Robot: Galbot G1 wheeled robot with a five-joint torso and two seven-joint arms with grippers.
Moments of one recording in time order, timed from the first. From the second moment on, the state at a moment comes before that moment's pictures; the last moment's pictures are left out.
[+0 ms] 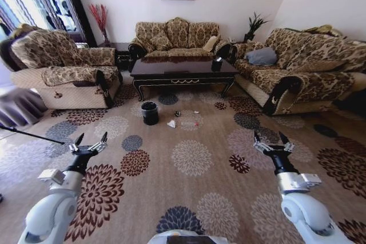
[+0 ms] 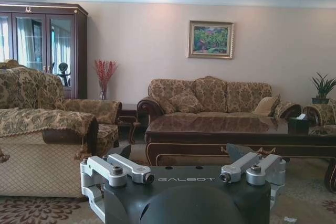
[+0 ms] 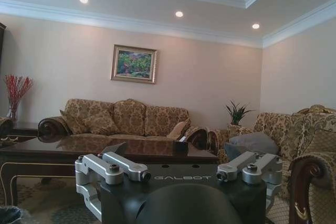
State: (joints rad) left arm 1.61 -1.20 -0.94 -2.23 -0.56 0.14 0.03; right arm -1.69 0.99 0.83 2.12 0.55 0.20 0.18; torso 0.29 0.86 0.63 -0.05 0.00
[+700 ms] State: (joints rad) left arm 1.60 -1.17 -0.99 -2.29 -0.59 0.16 0.03; right arm -1.68 0.97 0.83 2.13 0.55 0.20 0.18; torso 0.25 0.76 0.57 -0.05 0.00
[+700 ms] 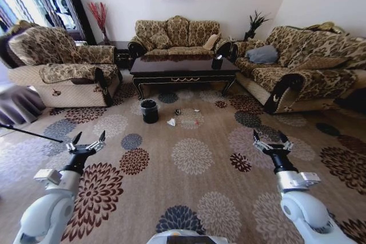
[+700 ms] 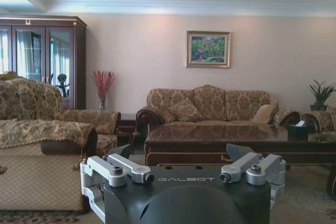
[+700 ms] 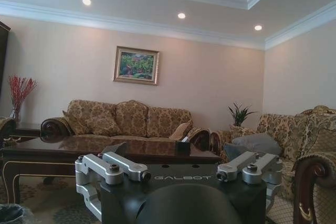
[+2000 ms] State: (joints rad) left arm 1.60 -1.16 -1.07 -2.39 -0.66 0.18 0.03; right arm -1.75 0.92 0.92 2.30 0.61 0.08 0.23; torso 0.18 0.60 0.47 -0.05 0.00
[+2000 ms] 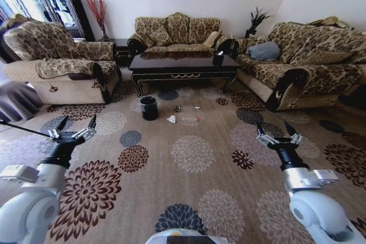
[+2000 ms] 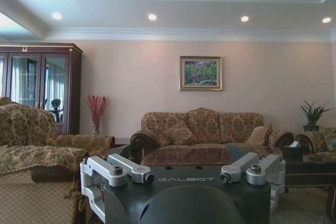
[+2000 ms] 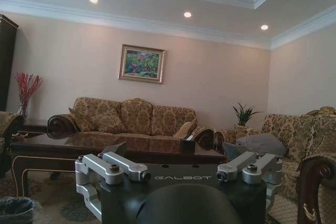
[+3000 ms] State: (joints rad) left arm 1.62 -1.17 -1.05 -2.39 -0.64 0.17 0.03; right arm -1.75 0.95 0.91 2.28 0.57 0.15 0.18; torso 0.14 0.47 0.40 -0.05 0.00
